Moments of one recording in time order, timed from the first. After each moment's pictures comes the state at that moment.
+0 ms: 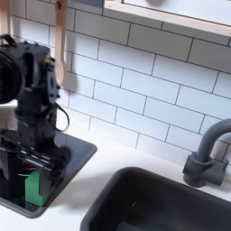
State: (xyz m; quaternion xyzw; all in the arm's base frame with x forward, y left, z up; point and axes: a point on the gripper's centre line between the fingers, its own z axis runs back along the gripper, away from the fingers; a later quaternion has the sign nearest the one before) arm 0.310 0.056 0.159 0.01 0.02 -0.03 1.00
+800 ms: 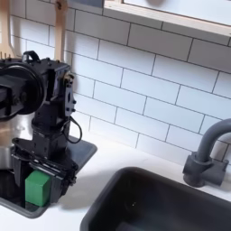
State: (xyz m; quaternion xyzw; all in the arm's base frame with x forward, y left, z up) arm 0.321 0.055 0.142 0.01 0.03 -0.02 1.00
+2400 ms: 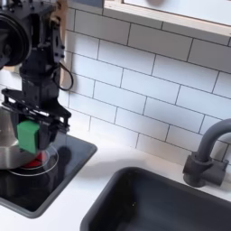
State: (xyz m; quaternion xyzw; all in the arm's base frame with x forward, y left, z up) arm 0.345 0.087 0.210 0.03 -0.04 0.01 1.00
